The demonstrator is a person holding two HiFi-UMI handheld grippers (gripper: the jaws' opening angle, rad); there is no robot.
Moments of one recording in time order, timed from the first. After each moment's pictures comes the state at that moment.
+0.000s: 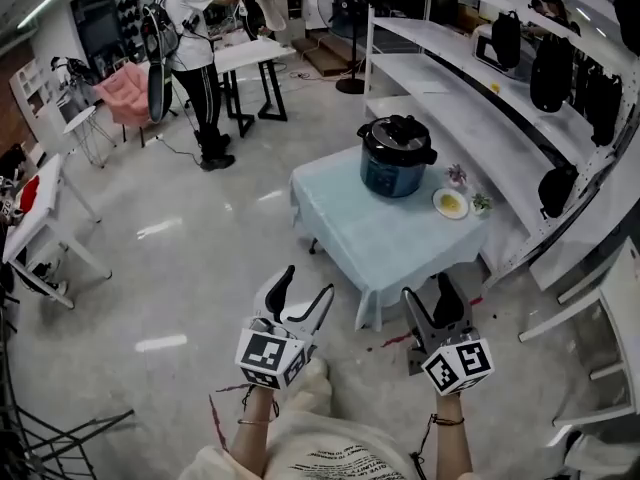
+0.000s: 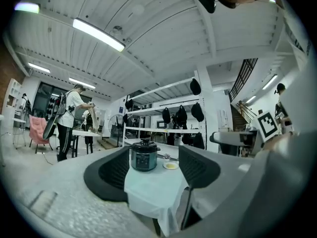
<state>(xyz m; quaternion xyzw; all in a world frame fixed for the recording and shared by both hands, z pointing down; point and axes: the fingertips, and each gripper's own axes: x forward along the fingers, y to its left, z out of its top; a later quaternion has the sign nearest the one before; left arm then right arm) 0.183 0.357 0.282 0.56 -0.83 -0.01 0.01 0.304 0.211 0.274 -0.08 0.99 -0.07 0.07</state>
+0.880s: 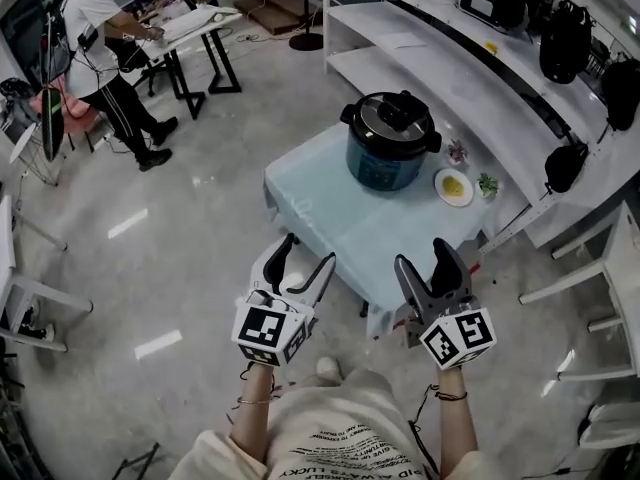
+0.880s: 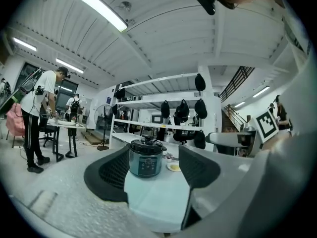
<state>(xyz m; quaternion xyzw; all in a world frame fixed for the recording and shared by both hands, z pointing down) 0.001 0.239 0.305 0.63 -0.78 -0.01 0.05 0.129 0.126 0.295 -0.15 0.99 -0.08 0.02</state>
